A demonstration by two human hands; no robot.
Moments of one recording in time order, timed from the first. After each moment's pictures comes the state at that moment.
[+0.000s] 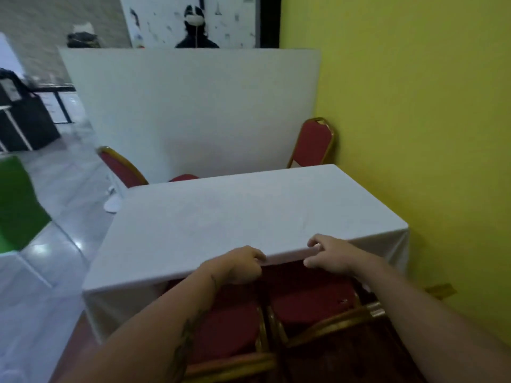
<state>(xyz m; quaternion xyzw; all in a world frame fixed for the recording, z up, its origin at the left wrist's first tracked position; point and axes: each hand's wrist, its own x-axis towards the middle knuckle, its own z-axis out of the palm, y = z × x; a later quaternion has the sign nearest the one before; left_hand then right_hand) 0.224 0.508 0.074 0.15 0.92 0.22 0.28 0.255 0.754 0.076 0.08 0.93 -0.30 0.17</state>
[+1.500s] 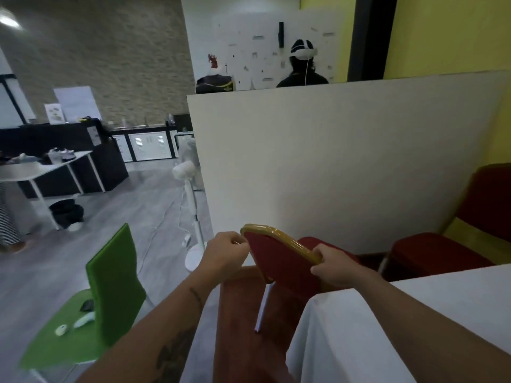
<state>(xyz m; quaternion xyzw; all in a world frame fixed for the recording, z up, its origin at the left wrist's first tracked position) -0.363 -0.203 0.139 -0.02 0.90 0.45 -0.01 -0.386 0.061 0.074 0.02 0.95 -0.30 0.09</state>
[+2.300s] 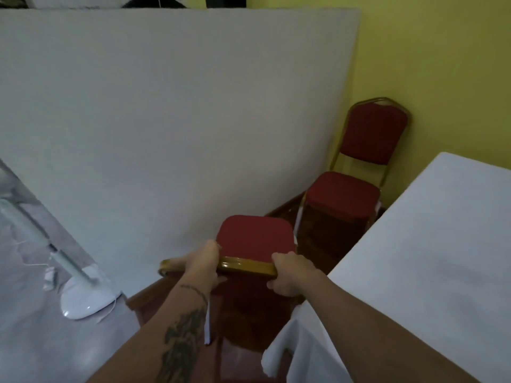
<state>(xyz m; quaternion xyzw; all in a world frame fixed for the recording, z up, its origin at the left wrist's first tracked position) -0.669 -0.111 0.000 -0.23 0.68 0.63 0.28 -0.550 0.032 -0.013 0.21 0.94 -0.18 0.19</state>
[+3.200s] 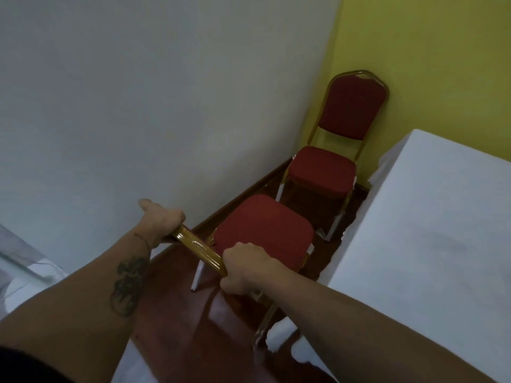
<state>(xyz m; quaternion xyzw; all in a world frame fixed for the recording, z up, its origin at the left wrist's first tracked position) -0.871 -0.174 -0.010 0.01 0.86 0.43 0.28 -0.680 -0.092 0.019 0.15 0.96 -0.14 0.21</state>
